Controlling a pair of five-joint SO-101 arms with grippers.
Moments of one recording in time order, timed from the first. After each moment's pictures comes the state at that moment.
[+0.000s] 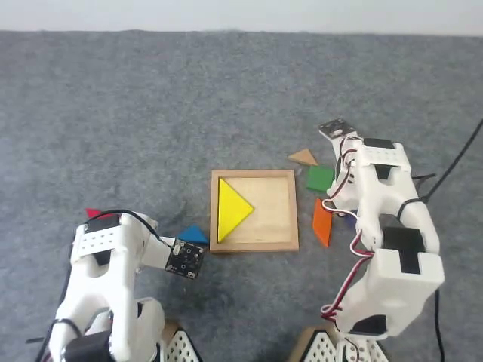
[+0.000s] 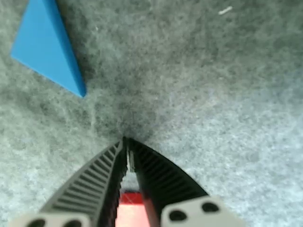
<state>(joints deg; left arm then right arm) -20.5 -28.3 70.9 55.7 -113.5 0.7 15.2 20.7 65.8 28.4</state>
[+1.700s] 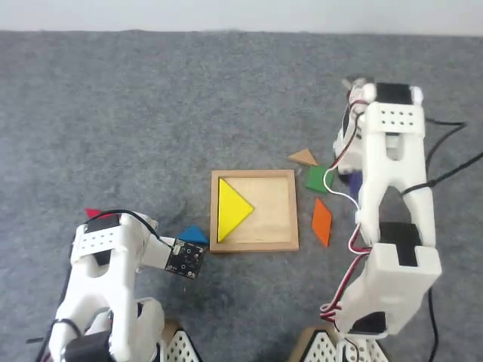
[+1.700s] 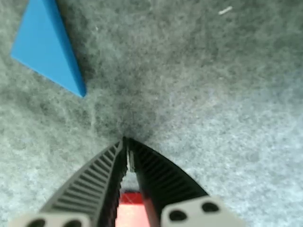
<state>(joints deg) -20.5 -28.3 70.9 55.7 -113.5 -0.9 16.4 -16.4 100.4 7.6</state>
